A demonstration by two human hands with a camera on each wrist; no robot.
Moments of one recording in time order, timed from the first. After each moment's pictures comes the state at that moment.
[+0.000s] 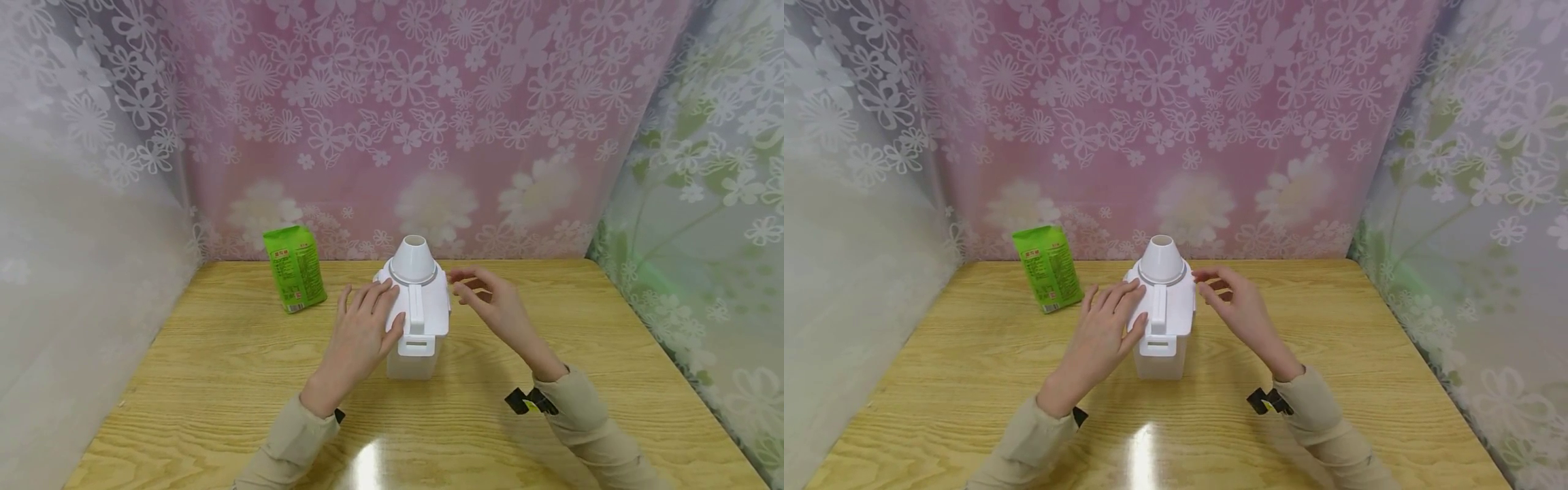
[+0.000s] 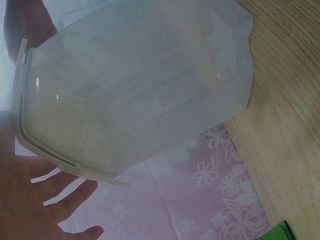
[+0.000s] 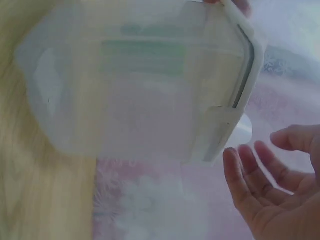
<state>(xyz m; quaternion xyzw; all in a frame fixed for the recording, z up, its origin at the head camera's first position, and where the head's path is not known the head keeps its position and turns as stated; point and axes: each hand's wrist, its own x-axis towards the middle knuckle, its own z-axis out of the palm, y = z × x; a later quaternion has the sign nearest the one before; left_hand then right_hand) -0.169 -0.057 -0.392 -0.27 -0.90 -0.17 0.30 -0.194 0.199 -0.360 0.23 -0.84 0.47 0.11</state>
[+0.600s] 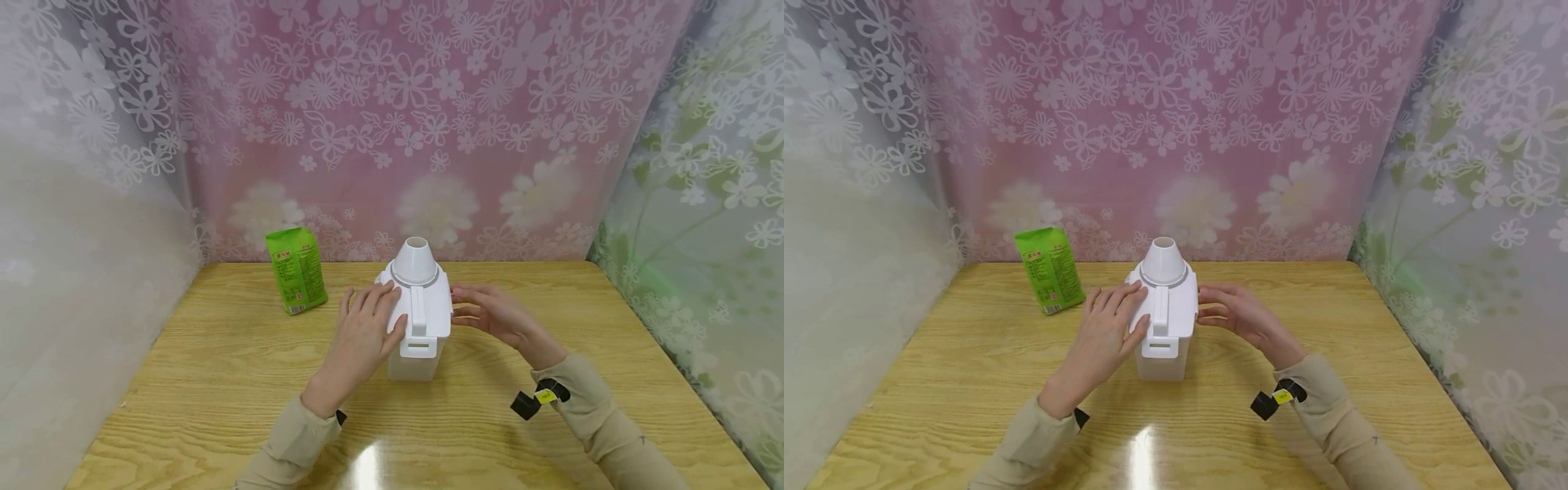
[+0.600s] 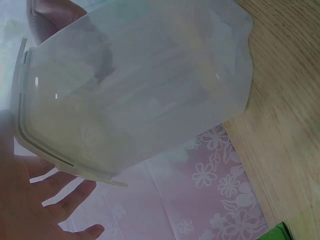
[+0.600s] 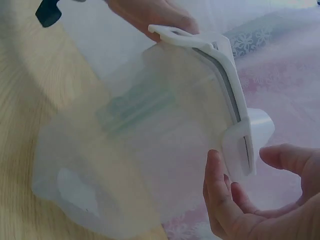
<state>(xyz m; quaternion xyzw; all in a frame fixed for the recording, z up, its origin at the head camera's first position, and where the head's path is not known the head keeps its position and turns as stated) -0.170 -0.057 -0.392 -0.27 -0.90 -0.19 0.29 -0.220 0.212 -0.372 0.07 -0.68 0.69 -0.23</state>
